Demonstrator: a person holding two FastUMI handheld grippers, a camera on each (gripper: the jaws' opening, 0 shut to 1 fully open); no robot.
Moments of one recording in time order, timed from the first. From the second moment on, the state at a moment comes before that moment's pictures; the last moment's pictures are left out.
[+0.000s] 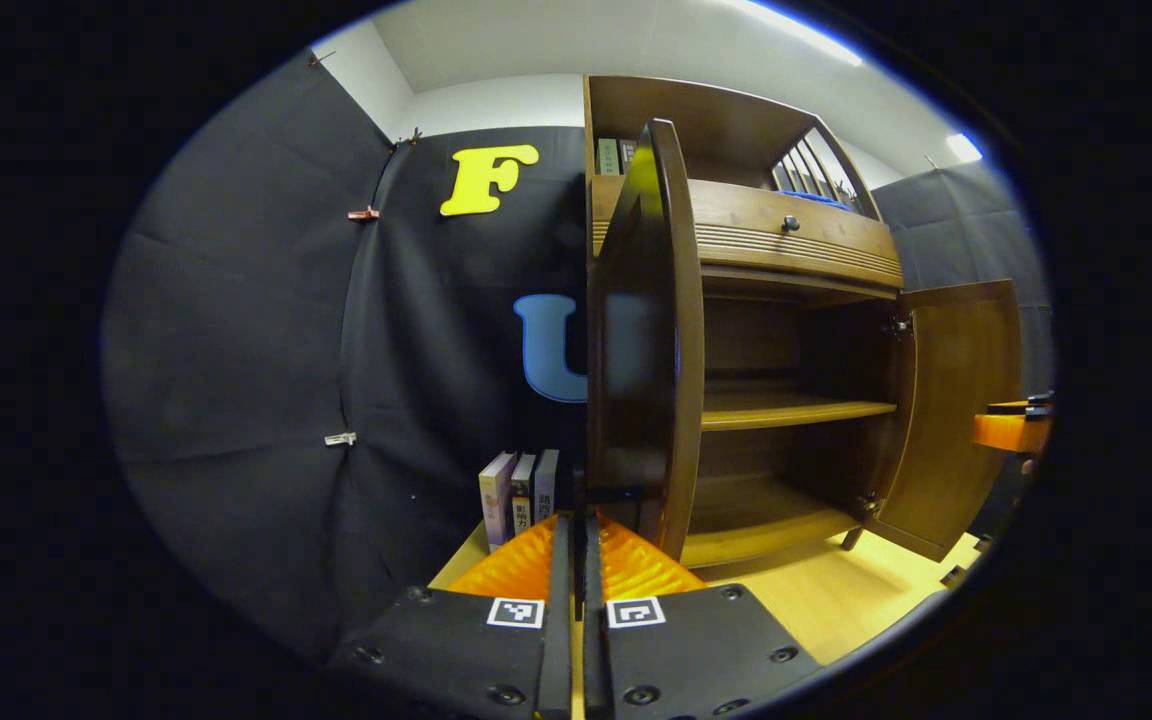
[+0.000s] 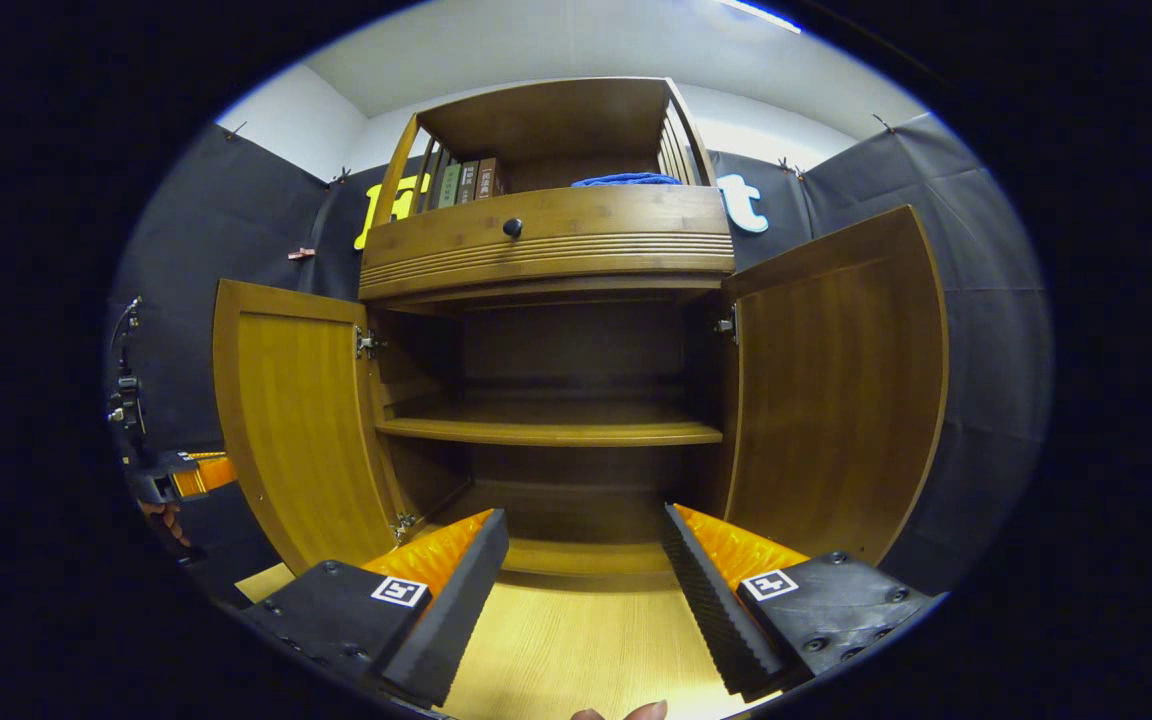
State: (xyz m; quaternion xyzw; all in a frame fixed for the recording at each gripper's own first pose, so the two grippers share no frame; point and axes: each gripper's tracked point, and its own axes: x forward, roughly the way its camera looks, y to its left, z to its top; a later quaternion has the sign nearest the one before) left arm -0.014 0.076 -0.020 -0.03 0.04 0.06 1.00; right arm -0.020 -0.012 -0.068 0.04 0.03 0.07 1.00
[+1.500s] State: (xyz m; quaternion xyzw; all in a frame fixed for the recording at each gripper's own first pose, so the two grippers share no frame) left arm -0.033 -0.061 0.021 -0.04 0.02 0.00 1.00; right arm -0.014 -0.060 -0.040 0.03 0.00 0.04 1.00
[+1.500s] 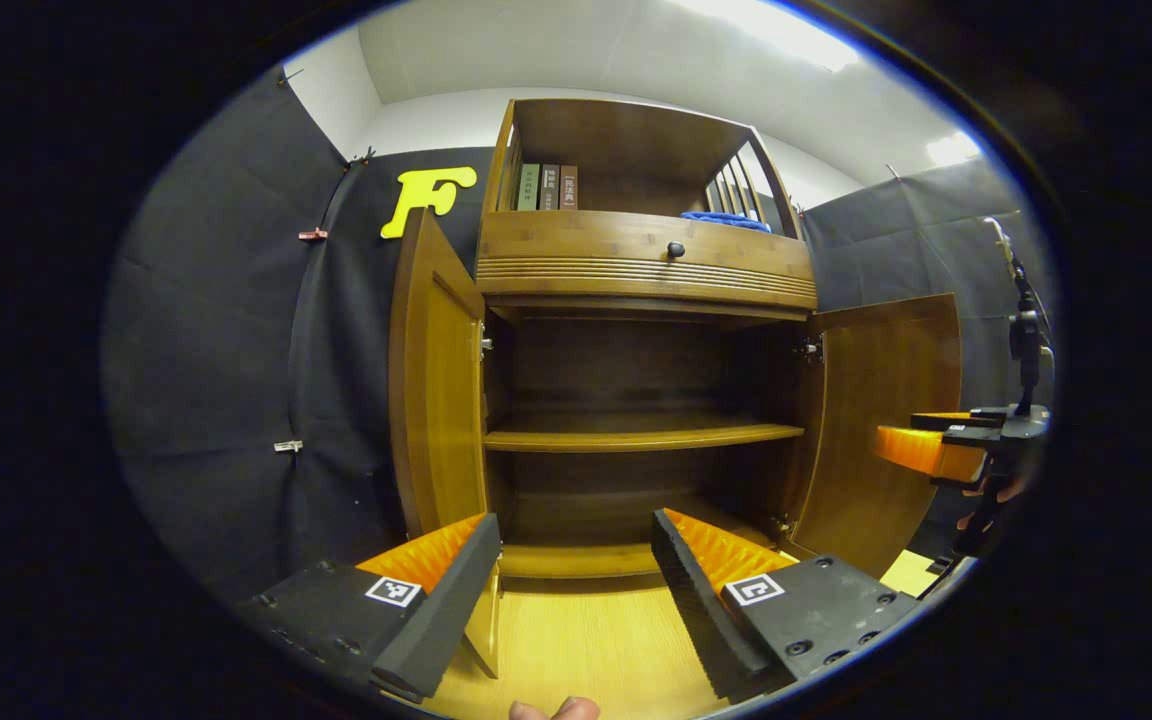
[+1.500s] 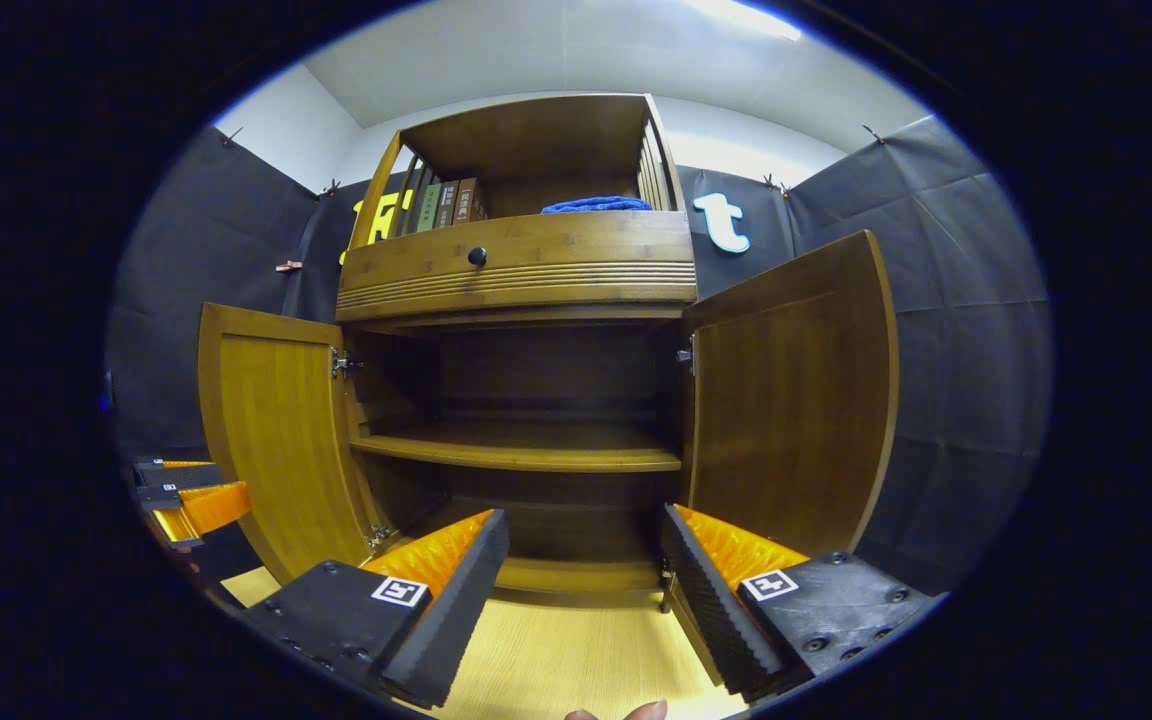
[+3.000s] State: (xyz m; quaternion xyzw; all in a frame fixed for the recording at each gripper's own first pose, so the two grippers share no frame) left arm 0.008 -0.077 0.039 -0.03 0.02 -0.01 1.00; right arm 0.001 -0.035 -0.035 0.03 -0.01 0.03 1.00
